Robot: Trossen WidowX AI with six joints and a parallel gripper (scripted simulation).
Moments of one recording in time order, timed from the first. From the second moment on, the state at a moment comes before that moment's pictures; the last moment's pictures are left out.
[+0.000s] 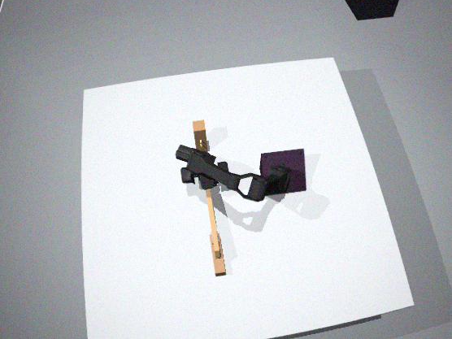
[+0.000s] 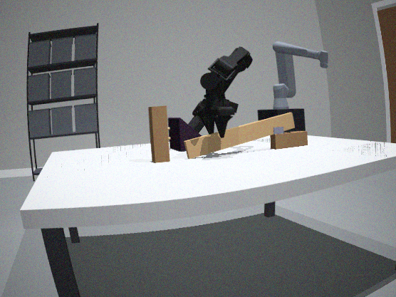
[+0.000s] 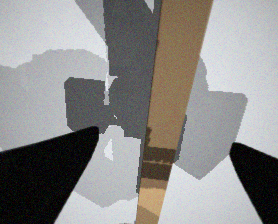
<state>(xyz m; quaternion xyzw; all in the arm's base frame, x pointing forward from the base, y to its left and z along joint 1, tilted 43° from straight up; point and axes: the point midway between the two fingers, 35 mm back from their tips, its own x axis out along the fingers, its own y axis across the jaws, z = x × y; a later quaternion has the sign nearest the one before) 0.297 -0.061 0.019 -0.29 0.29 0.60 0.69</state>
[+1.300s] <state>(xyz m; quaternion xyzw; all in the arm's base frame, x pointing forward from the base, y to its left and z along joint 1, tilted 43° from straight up) 0.298 -0.037 -0.006 -0.28 0.29 0.60 0.69</state>
